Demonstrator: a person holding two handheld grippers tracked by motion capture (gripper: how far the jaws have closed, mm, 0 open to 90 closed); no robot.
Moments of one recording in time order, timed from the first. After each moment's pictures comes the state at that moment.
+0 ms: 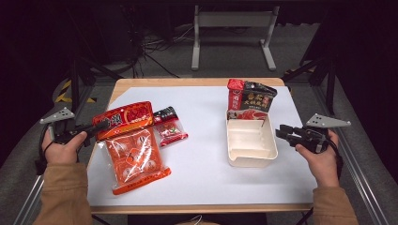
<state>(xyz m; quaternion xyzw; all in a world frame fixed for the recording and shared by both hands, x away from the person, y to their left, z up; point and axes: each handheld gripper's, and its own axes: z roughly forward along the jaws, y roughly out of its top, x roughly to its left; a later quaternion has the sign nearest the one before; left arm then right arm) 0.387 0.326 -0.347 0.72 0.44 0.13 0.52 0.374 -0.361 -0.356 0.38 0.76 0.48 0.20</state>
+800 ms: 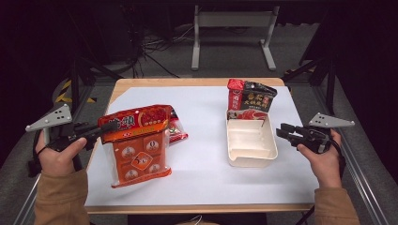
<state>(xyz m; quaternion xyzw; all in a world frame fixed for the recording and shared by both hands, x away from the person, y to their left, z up) 0.339 0.282 -0.285 0.75 0.28 0.13 0.58 0.369 -0.360 -0.347 0.37 0.76 0.49 0.20</state>
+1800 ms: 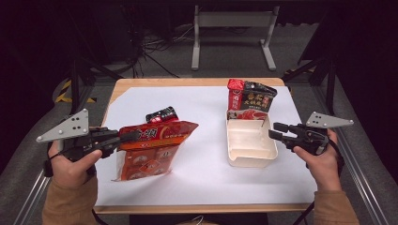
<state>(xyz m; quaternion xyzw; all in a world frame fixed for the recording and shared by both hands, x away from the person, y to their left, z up) 0.314 0.230 -0.260 0.78 0.17 0.12 0.59 0.357 -0.336 -0.326 0.32 0.77 0.53 0.18</state>
